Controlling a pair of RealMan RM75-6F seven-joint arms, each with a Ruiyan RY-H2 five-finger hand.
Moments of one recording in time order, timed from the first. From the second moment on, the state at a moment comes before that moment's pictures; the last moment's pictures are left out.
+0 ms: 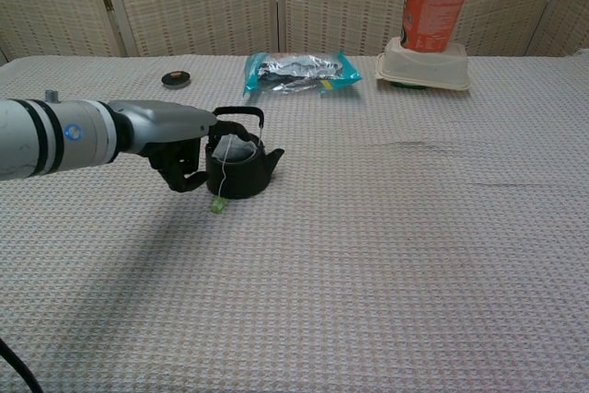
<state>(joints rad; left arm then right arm) -1.01 -1.47 -0.08 -1.63 0.68 0.86 0.62 -0.11 -1.06 0.00 -1.59 -1.67 1.71 0.13</state>
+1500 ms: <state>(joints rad) -0.96 -1.39 -0.09 -1.74 0.83 0.95 0.51 -0.11 -1.06 -0.02 -1.58 -1.70 1.72 0.14</state>
